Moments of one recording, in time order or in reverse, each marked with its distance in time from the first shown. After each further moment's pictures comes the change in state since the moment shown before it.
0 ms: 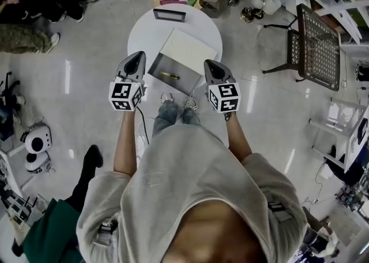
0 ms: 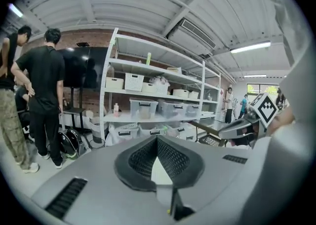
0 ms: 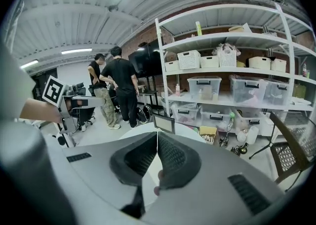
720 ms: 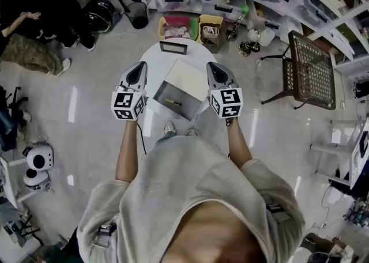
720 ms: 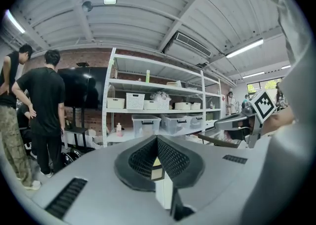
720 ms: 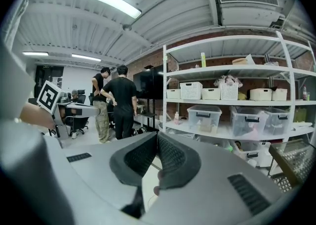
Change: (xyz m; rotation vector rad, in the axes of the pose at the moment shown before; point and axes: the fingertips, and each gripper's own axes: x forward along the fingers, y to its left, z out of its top) left arm -0.008 0.010 0.093 0.077 -0.159 0.046; right arm -0.013 -0.011 0.128 -0.121 -0.267 -0.036
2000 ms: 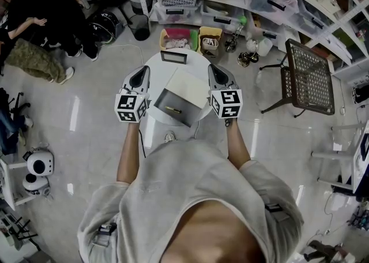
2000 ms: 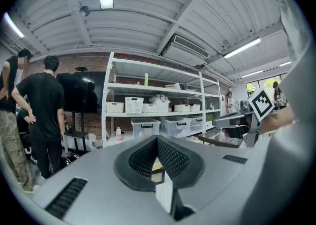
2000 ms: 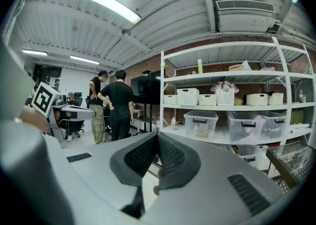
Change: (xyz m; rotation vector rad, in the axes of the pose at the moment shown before) left arm -0.001 -0.008 0.020 0.027 -0.034 0.004; right arm -0.004 -0.011 0.025 -0.004 -0.063 -0.037
